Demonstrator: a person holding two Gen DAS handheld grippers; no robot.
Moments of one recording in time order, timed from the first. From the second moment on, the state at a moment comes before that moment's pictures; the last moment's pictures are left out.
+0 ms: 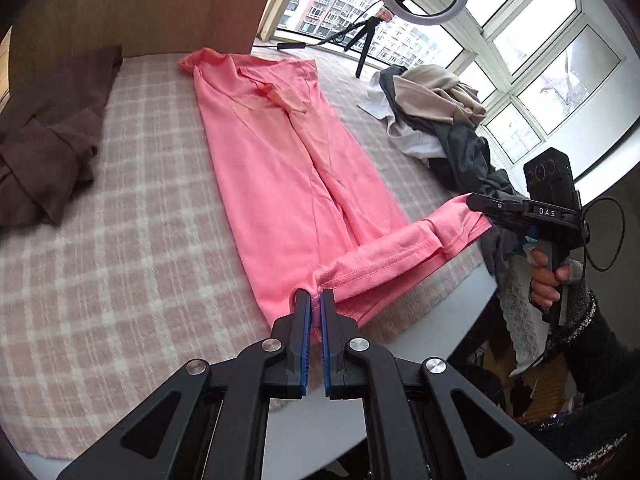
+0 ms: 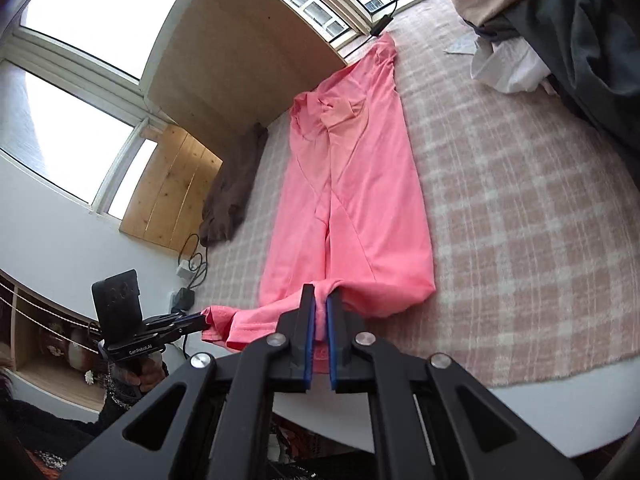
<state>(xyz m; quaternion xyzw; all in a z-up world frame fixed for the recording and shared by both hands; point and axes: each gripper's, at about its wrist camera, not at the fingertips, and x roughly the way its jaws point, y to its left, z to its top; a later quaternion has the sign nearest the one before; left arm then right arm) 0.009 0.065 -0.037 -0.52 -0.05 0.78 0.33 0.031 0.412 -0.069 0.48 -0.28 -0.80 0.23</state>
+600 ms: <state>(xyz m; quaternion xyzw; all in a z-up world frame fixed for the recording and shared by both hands) -0.021 0.108 -0.067 -0.53 0.10 0.78 0.32 -0.083 0.395 -0.099 0.56 -0.12 -0.77 0.28</state>
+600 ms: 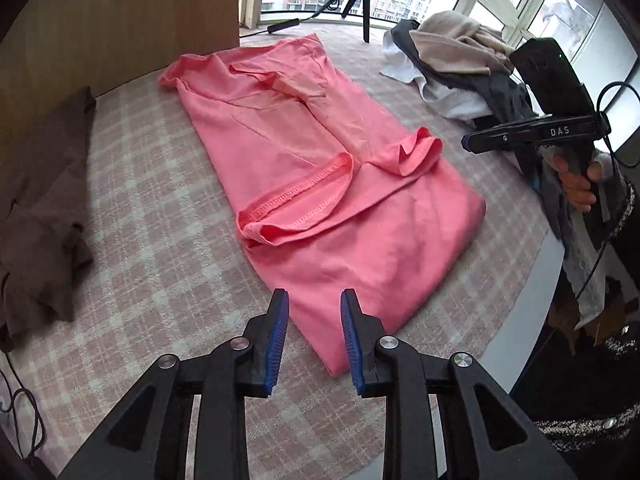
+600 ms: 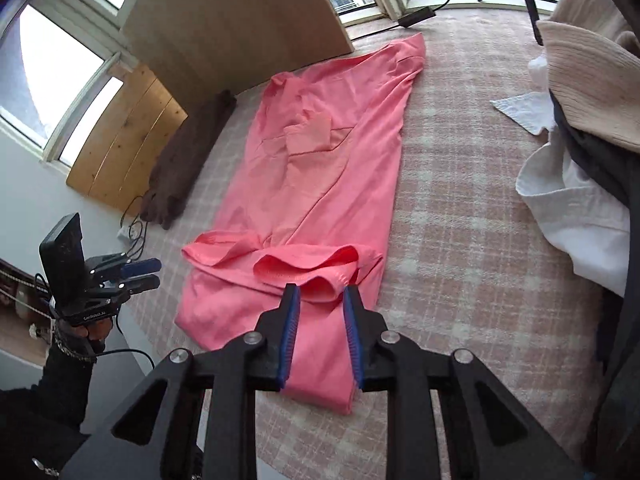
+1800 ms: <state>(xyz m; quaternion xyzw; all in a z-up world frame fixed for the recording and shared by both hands) -0.050 0.076 -0.071 -0.55 0.03 0.80 0.25 -0.071 0.431 -0.112 0.56 -0.07 -0.79 0.24</state>
